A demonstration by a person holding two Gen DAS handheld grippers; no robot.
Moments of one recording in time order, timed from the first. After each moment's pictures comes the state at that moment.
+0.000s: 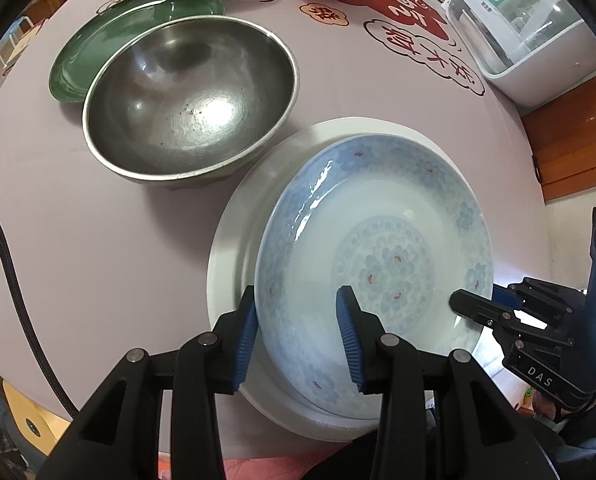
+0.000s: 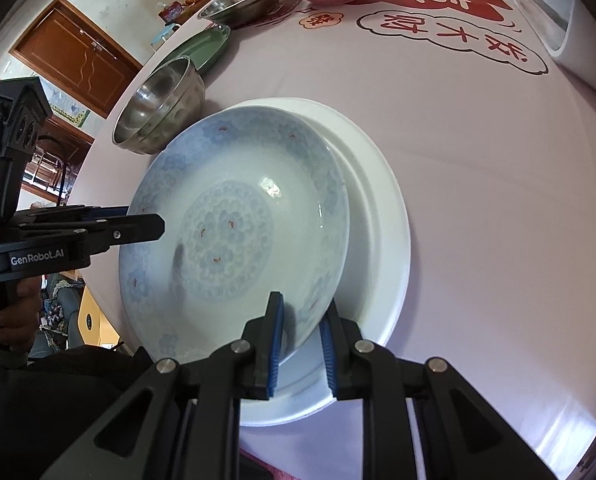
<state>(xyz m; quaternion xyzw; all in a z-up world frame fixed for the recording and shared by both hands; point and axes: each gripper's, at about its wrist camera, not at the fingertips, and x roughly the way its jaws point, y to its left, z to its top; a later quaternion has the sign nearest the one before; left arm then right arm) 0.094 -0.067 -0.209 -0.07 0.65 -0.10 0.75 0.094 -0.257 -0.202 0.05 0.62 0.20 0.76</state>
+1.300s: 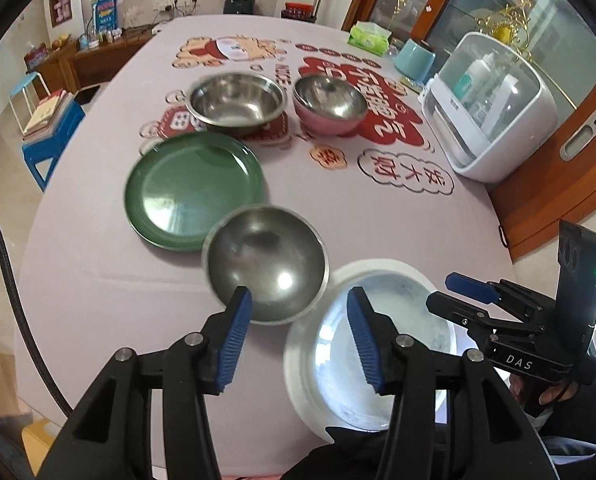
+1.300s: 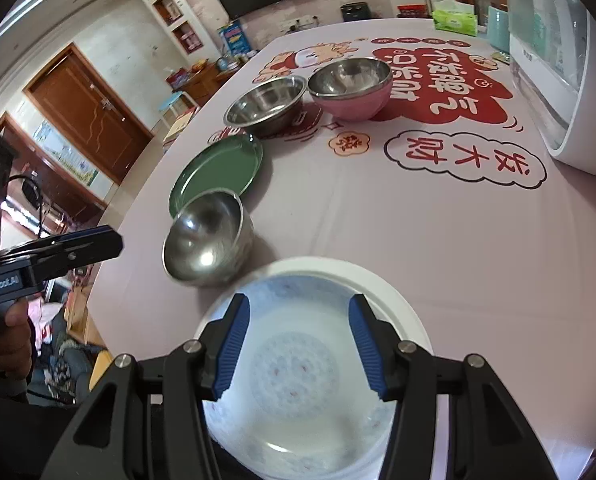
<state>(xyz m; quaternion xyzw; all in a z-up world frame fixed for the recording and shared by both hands) 0.107 0.003 -0.084 -0.06 0.52 -0.11 0.84 0.140 -0.221 -0.127 0.09 0.51 0.18 0.83</state>
